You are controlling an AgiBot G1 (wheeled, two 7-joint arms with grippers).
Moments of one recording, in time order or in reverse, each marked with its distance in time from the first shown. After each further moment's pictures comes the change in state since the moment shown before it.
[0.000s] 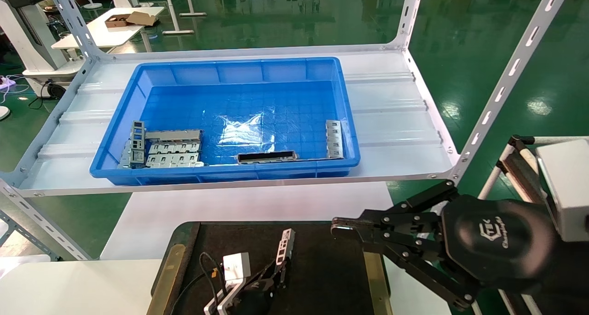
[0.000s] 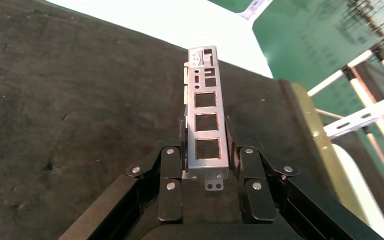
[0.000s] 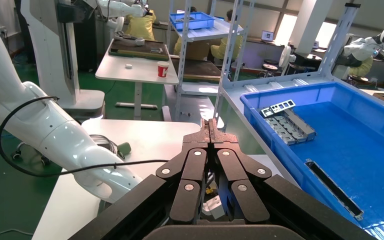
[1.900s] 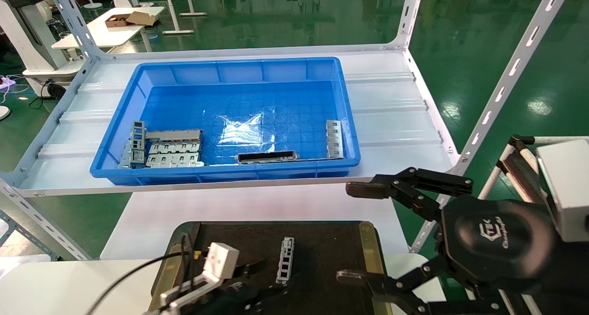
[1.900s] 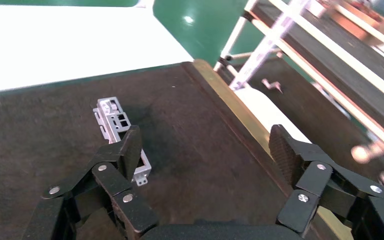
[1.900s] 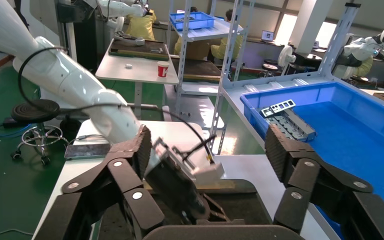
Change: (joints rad) left arm -0.063 -0.423 0.071 -0.299 -0.289 0.396 0.279; right arm 0.001 0.001 -0.003 0.000 0.002 0.001 -0.002
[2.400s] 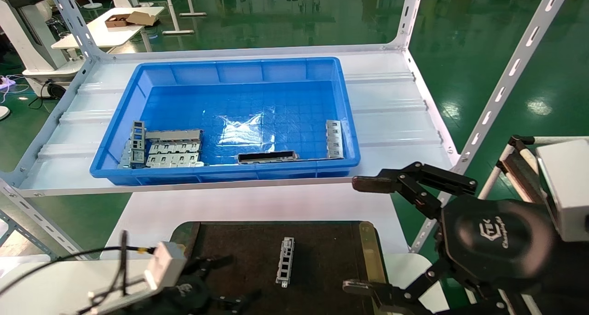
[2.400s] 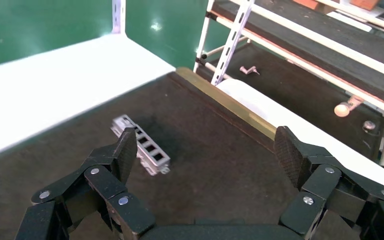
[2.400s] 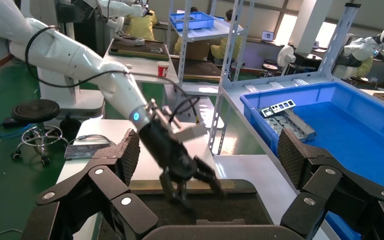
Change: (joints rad) left arm 0.011 -0.171 -0.213 0.119 -0.106 0.484 0.278; right arm 0.000 0.000 -0.001 0.000 0.001 0.000 0.000
